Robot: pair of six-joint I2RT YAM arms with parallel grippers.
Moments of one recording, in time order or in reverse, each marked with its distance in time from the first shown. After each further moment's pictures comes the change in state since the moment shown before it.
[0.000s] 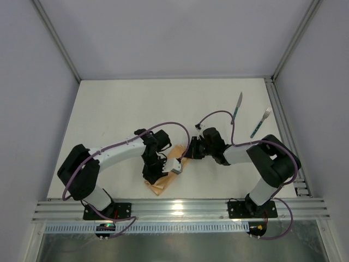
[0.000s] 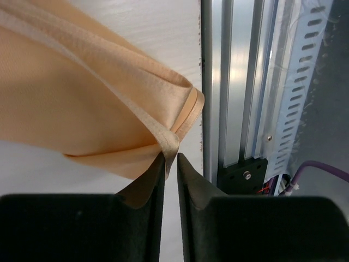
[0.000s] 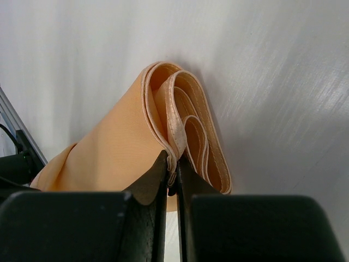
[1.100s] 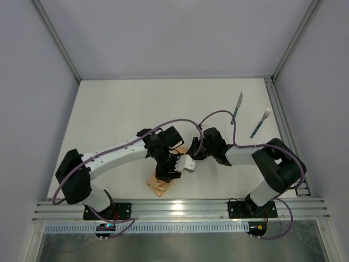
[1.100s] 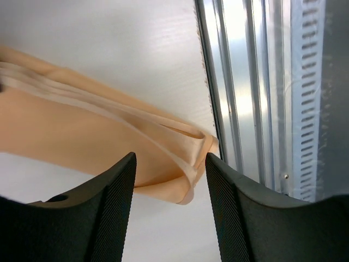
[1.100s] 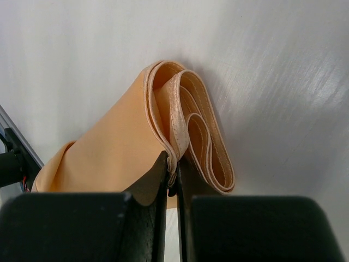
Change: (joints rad) left arm -0.192 -0.007 0.122 0.115 -0.034 -0.069; right arm 0.011 -0.066 0.000 -0.101 0.035 -0.016
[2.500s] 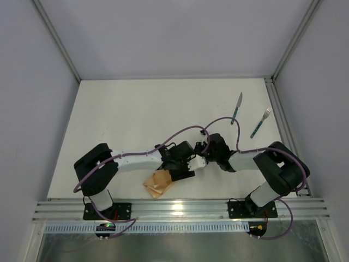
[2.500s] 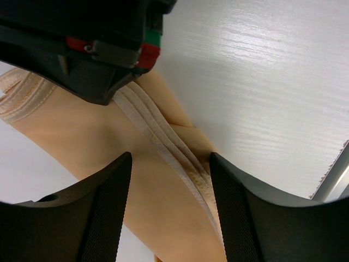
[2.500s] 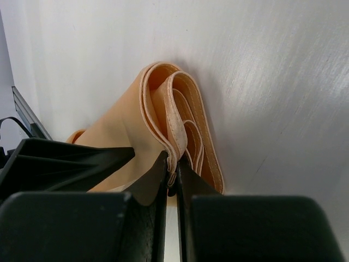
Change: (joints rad) left arm -0.092 0.154 -0.143 0.549 -0.392 -0.415; right arm 0.000 -0.041 -0.118 0.100 -0.038 0.117
